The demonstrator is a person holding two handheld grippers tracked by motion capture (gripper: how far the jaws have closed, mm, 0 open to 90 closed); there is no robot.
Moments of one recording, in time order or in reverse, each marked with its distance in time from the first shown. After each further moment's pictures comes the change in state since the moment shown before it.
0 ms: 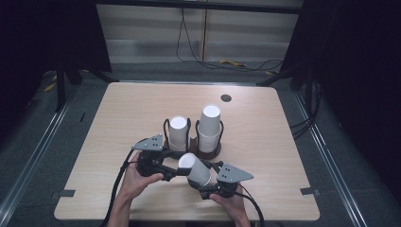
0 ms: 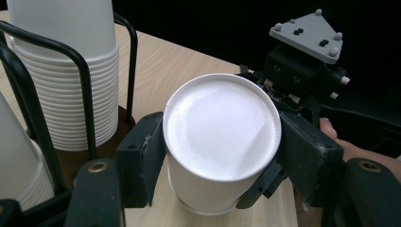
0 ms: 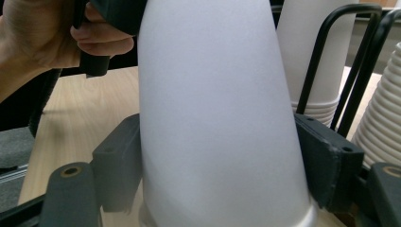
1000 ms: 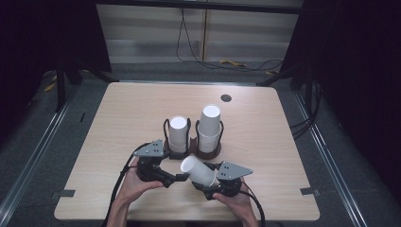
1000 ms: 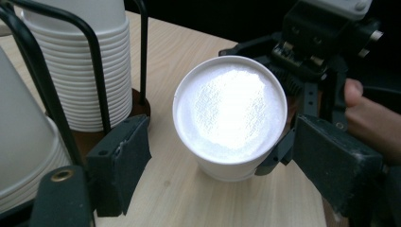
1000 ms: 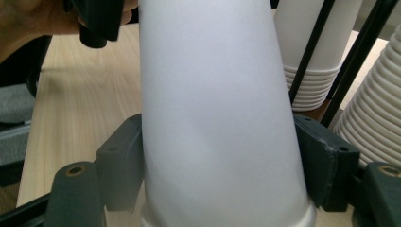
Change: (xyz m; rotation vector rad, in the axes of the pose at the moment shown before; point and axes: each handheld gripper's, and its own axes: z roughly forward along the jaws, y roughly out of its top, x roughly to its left) left arm 0.001 -0.015 0.002 0.047 0.056 0.041; right arm -0.006 0.010 -0.008 0.187 0.012 -0.048
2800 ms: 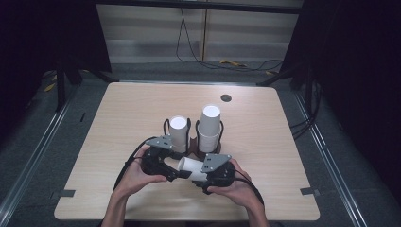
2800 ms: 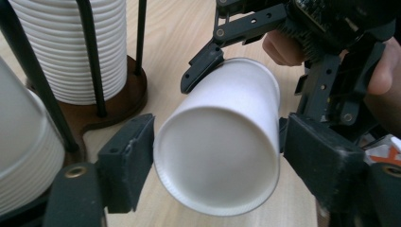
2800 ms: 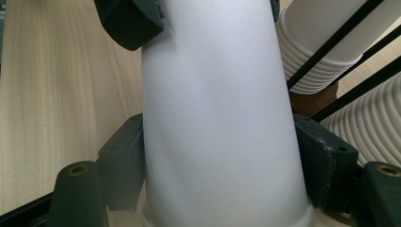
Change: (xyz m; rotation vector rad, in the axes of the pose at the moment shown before) left arm 0.012 0.018 0.012 0.188 -0.034 -0.080; right arm -0.005 0.047 0.014 0.367 0.031 -0.225
